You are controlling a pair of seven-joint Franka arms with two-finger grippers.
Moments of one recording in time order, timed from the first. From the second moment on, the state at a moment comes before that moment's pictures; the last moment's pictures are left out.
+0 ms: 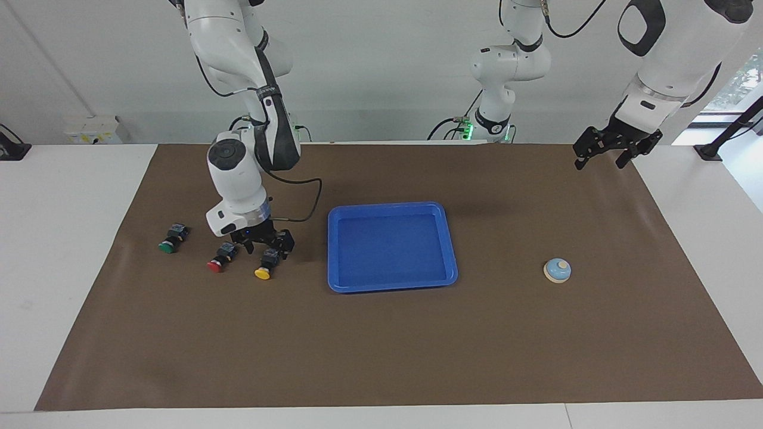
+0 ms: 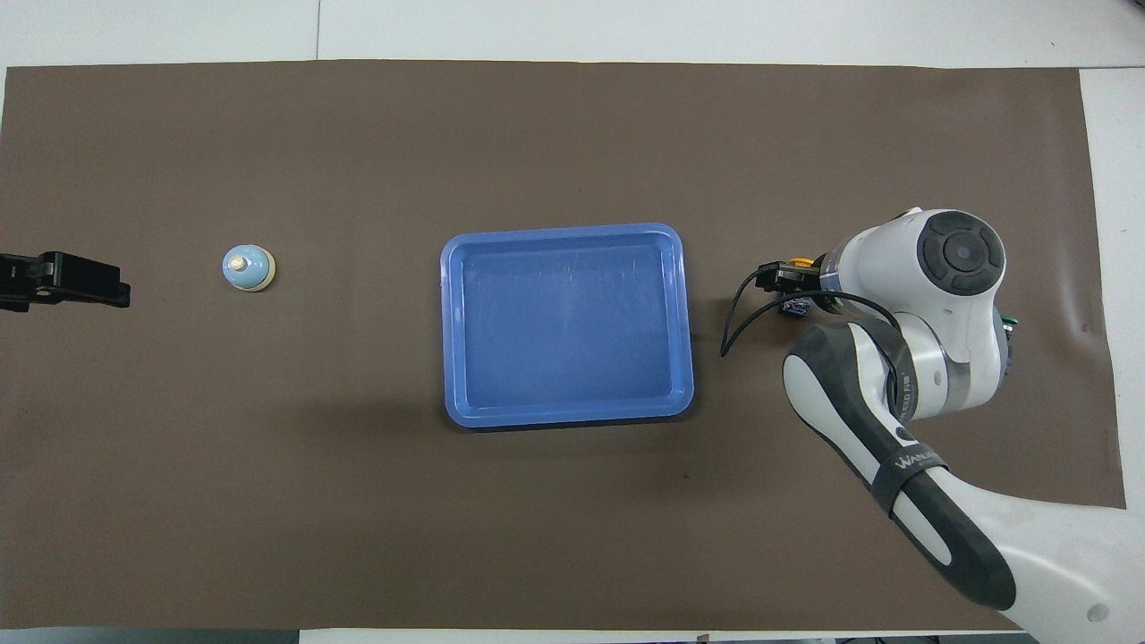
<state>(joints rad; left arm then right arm) -0.02 -0.07 0.00 -1.71 -0.01 1.63 0.02 0.17 0.23 -0.02 -2.12 -0.01 2.41 0.39</state>
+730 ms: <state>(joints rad) -0.02 -0.07 0.00 -1.71 -0.01 1.63 0.02 0.17 0.26 -0.02 -2.12 -0.01 2.45 0.41</state>
